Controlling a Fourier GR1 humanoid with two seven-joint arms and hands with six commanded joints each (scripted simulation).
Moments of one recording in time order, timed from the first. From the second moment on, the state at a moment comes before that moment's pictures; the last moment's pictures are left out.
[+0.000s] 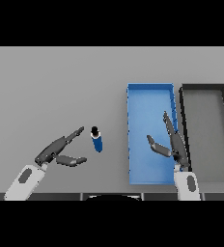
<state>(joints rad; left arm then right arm) -0.06 0.56 -0.47 -1.63 0.17 -0.23 -0.03 0.08 -0.13 0.09 -1.68 0.12 0.08 -0.09</state>
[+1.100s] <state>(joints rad) -0.24 0.18 -0.51 -1.30 0.16 -0.20 -0.11 0.09 -0.13 0.08 -1.69 0.12 0.08 -0.10</state>
